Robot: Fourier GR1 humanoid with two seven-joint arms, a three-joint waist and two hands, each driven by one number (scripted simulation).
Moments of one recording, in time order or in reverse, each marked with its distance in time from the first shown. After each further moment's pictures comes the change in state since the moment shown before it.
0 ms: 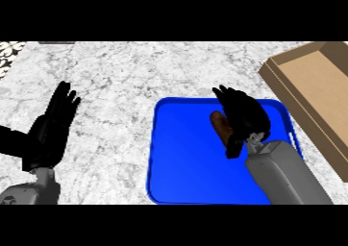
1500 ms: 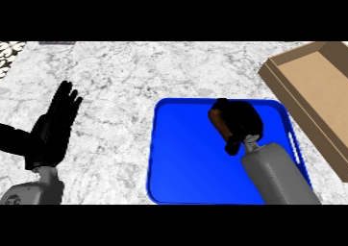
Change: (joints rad) left arm -0.011 -0.057 0.044 0.004 -0.054 -0.043 0.009; right arm 0.033 0.063 -0.070 0.181 0.210 -0.092 -0.229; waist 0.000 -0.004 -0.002
